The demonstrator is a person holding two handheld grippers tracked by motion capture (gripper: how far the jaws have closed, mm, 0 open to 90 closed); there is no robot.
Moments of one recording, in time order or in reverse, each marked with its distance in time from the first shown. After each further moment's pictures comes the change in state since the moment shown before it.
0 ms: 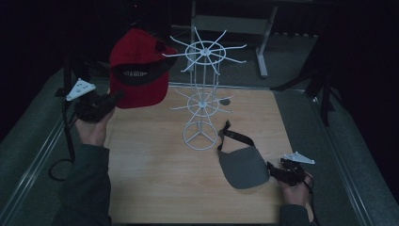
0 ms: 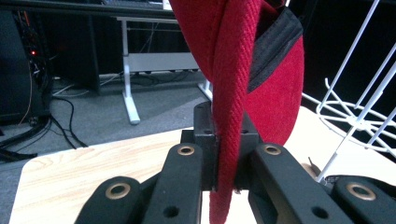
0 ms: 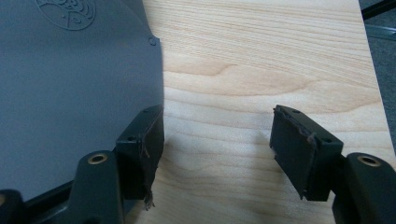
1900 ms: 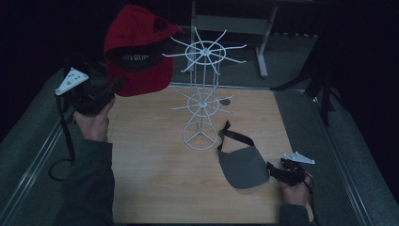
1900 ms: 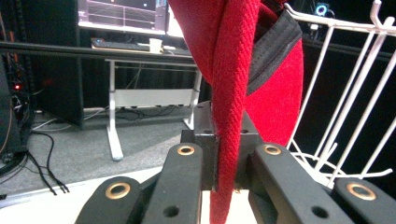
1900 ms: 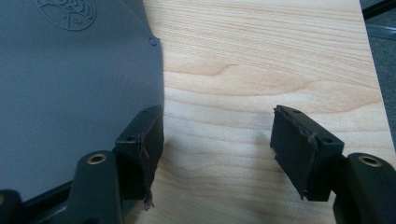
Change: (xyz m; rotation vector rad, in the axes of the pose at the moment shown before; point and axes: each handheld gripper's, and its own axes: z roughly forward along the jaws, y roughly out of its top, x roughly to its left) left arm -0.019 0.031 -0.012 -0.149 -0.061 -0.018; right arm 0.000 0.000 0.000 0.000 0.004 0.003
